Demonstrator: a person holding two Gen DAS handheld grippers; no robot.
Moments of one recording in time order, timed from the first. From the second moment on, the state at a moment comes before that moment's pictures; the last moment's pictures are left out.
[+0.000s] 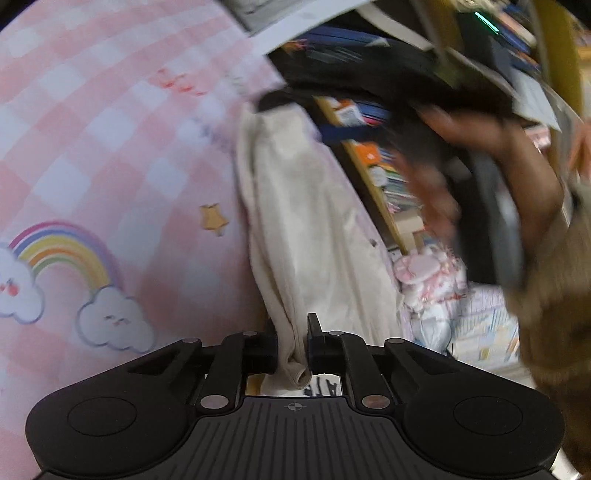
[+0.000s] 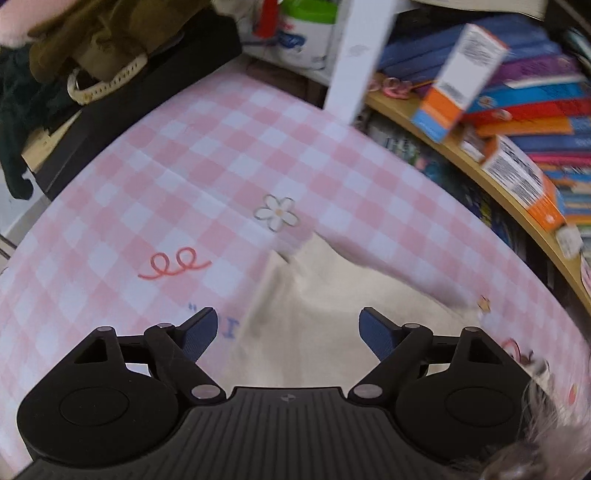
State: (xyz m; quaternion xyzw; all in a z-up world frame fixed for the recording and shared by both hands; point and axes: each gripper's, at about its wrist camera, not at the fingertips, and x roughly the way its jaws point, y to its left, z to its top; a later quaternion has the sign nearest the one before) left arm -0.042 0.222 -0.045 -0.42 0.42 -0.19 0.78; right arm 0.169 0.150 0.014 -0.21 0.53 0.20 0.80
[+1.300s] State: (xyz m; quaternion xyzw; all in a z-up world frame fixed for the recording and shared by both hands) left arm -0.030 0.174 -0.005 -0.28 0.38 -0.28 0.83; right arm 0.180 0.179 -0.012 -0.38 0.57 0.19 0.70
